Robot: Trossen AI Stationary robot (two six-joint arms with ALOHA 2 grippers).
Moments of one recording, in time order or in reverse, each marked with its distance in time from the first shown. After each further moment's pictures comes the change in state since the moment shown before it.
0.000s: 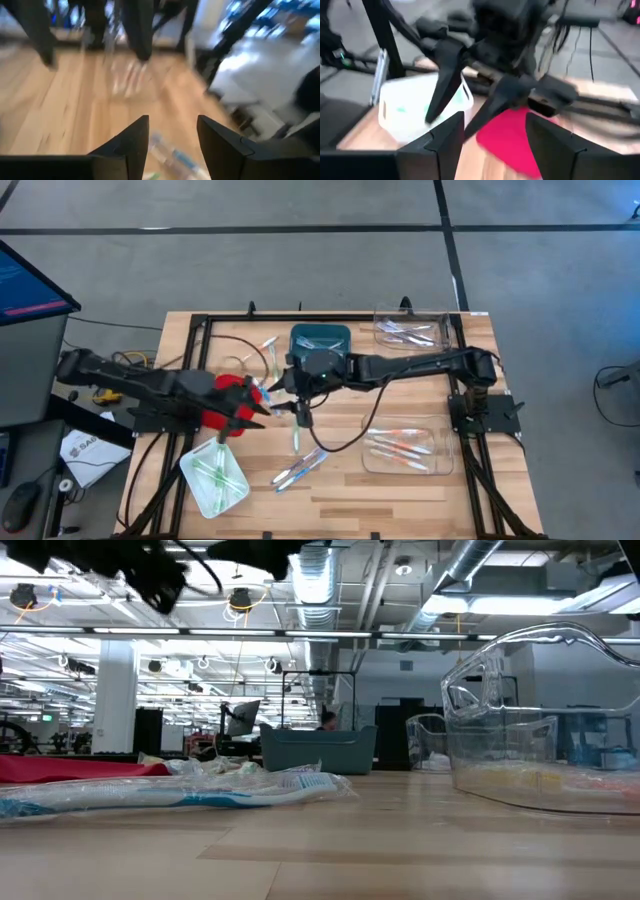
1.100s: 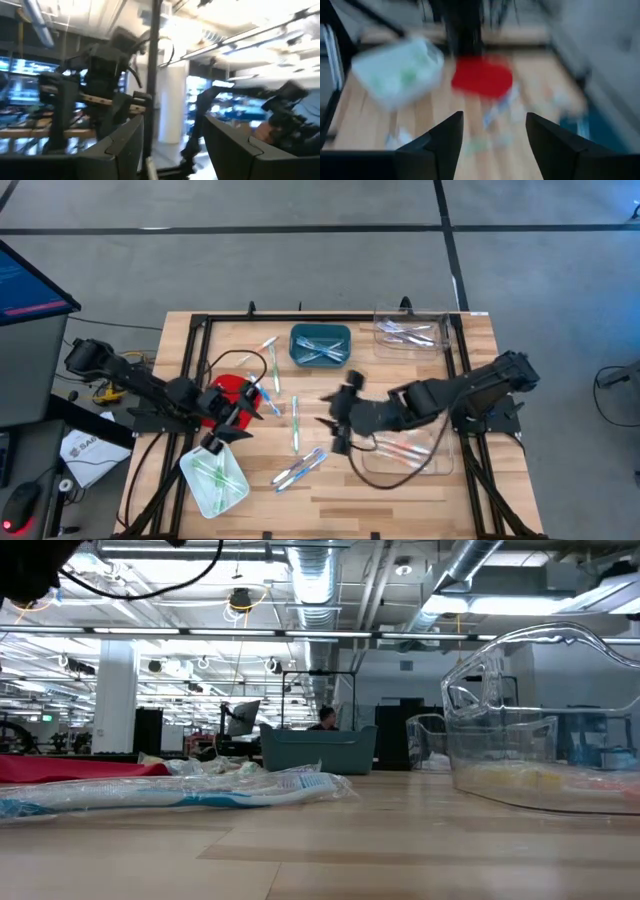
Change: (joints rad) left arm -0.139 0.290 -0.210 1.234 -0.007 0.006; right arm 0.334 -0.264 0.001 -0.611 0.713 0.368
